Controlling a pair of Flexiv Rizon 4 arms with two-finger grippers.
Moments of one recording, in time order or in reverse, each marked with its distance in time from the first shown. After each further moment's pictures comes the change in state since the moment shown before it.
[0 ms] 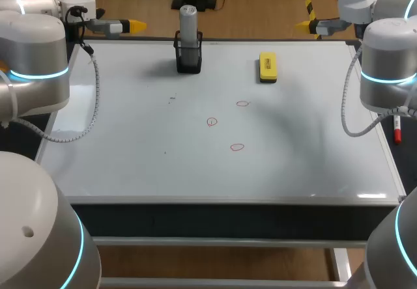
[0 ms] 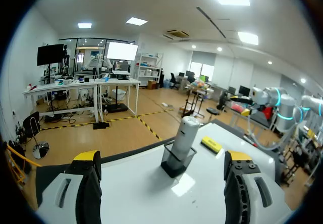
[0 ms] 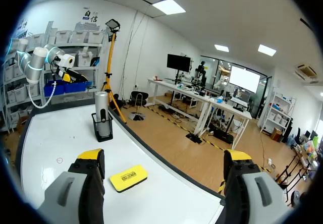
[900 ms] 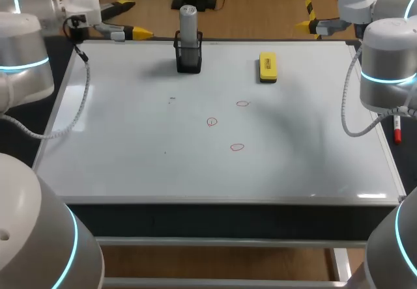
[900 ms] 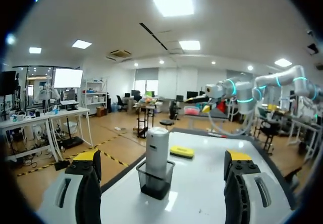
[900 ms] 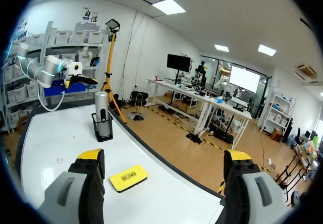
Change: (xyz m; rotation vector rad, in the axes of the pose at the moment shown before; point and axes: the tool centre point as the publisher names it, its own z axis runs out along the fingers) left arm 0.033 -0.004 0.050 0.186 0.482 0.245; right arm 0.000 0.000 0.000 0.000 0.000 0.000
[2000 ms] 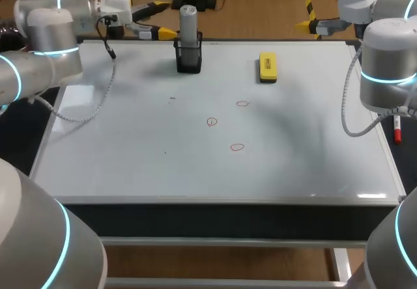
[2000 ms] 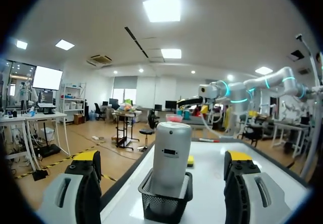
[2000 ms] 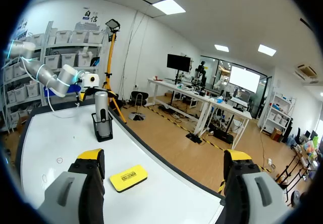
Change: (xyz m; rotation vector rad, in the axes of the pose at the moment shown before) left arm -0.032 0.030 0.091 0.093 0.207 -0.015; right arm 0.000 0.000 0.000 0.000 0.000 0.000
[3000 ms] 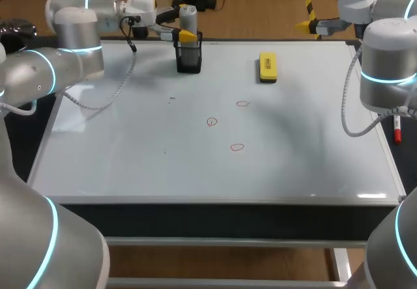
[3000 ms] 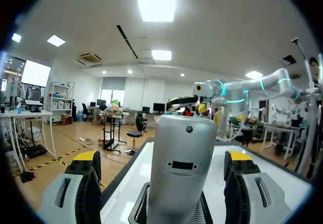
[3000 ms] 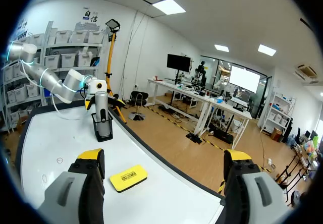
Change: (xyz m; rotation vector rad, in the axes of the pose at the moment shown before) left arm 0.002 0.016 0.063 0.031 0.106 -0.025; right arm 0.000 0.000 0.000 0.000 0.000 0.000
